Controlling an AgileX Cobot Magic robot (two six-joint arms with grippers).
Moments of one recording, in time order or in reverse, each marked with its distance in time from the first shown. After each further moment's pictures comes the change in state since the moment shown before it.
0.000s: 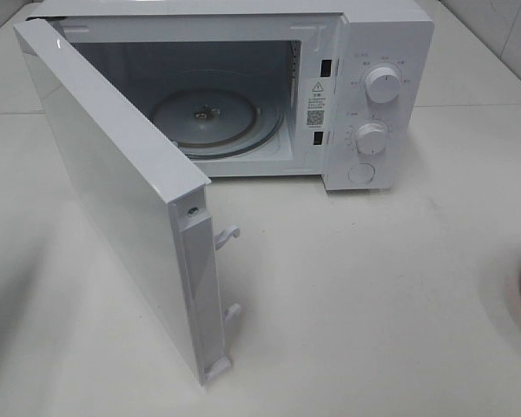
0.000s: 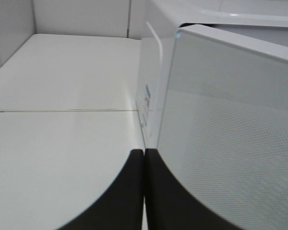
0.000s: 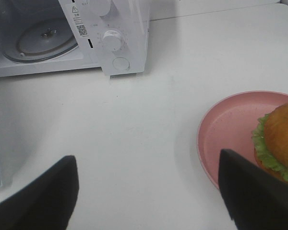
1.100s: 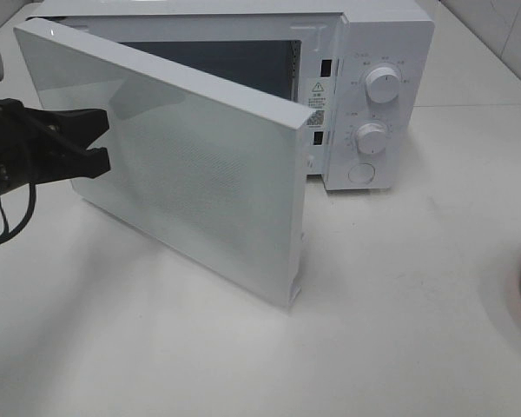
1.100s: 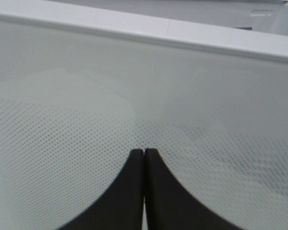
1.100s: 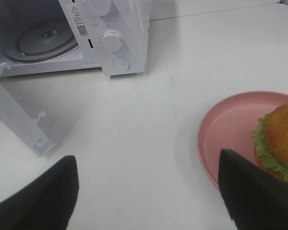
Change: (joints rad) left arm -0.353 0.439 -0.293 0.022 -0.118 -0.028; right arm 0.000 0.000 0.000 0.000 0.000 0.000
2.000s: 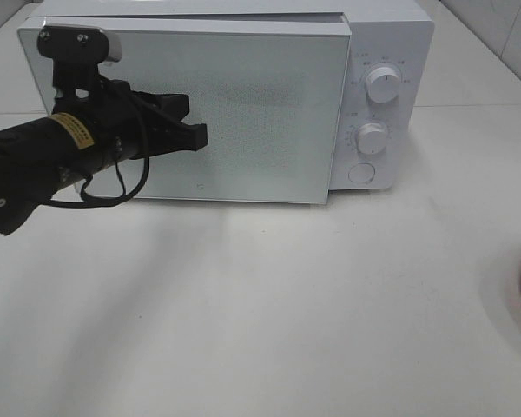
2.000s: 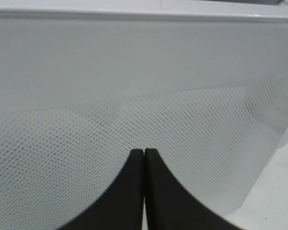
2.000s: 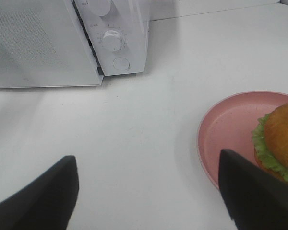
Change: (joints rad) left arm -0.226 0.193 -0.265 -0.279 0.108 0.130; right arm 0.000 0.000 0.000 0.000 0.000 0.000
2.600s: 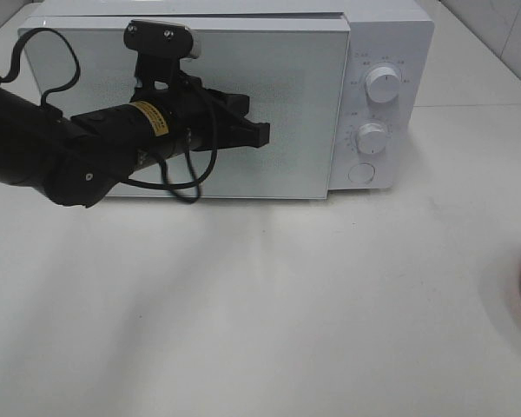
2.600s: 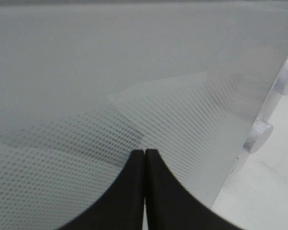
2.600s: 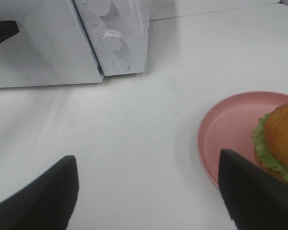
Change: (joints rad) left arm -0.069 0.154 -0.237 0.025 0.118 0.002; right arm 0.000 0.000 0.000 0.000 0.000 0.000
